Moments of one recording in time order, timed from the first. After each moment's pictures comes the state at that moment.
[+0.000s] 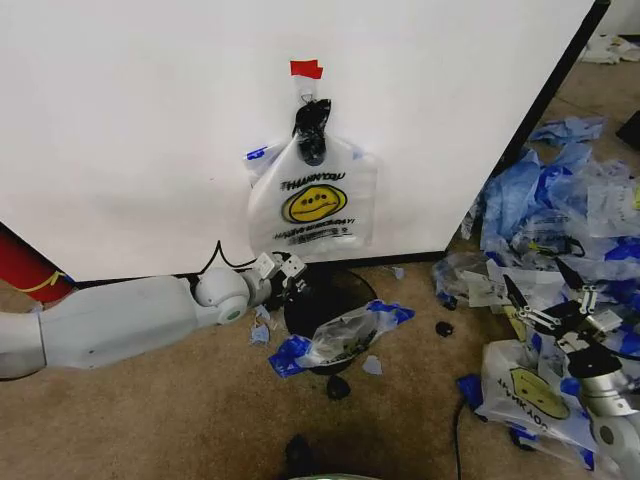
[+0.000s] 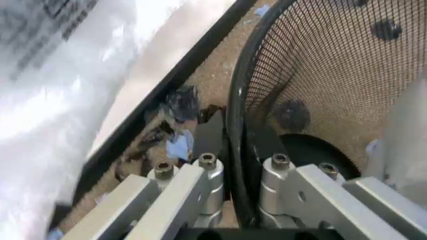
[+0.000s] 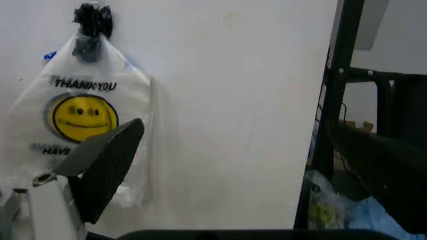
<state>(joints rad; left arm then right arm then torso) -0.11 -0.73 1.15 -1.67 -1.15 0.23 -0.17 -1.54 0.95 0.85 1.77 0.75 0.60 -0.49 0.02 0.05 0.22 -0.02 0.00</state>
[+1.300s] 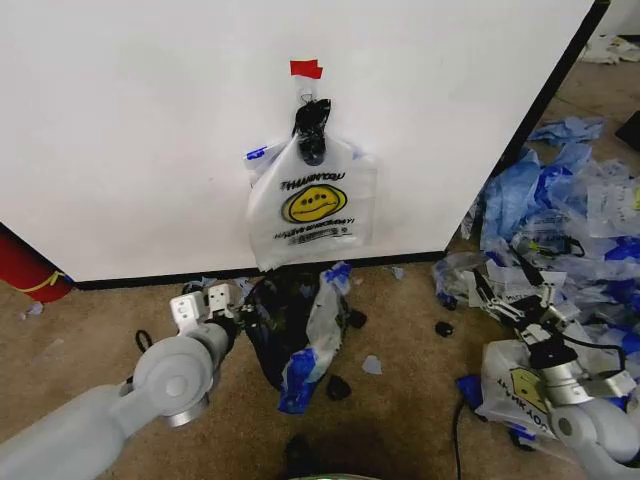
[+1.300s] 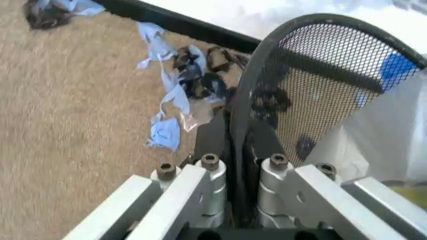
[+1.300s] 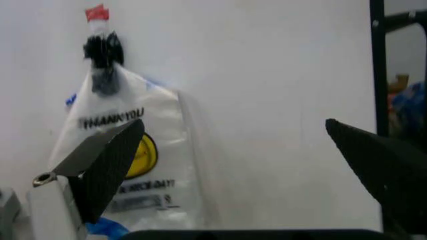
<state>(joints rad) 0.96 -0.66 0.04 -2.21 -1.54 0.15 -0.94 -1.48 0.94 0.63 1.88 0.89 0.49 -0.35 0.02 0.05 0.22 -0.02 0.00</state>
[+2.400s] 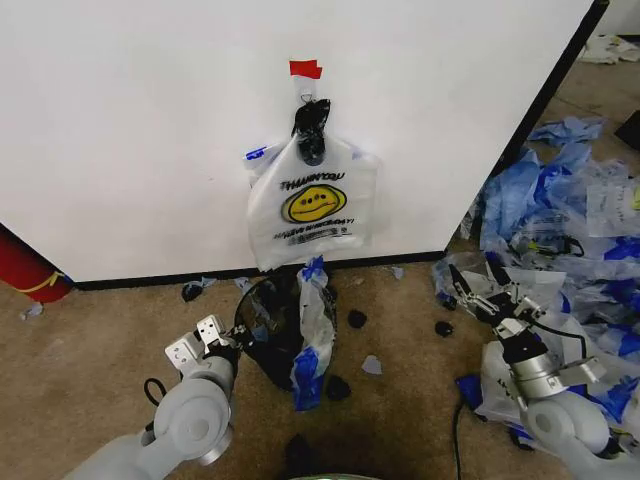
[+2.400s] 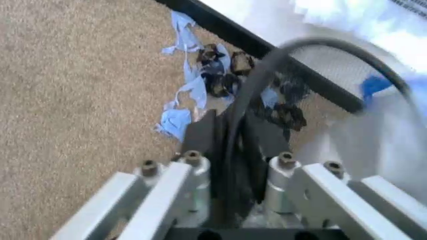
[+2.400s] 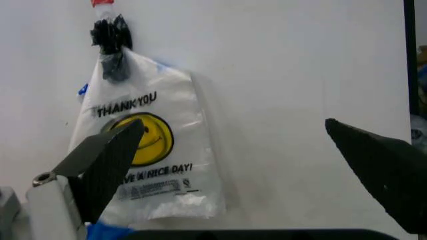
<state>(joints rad) 1.14 -0.79 0.03 -2.19 -1.35 -0.04 -0.97 -1.44 0.92 0.56 1.85 0.92 0.47 -0.35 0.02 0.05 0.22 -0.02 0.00</state>
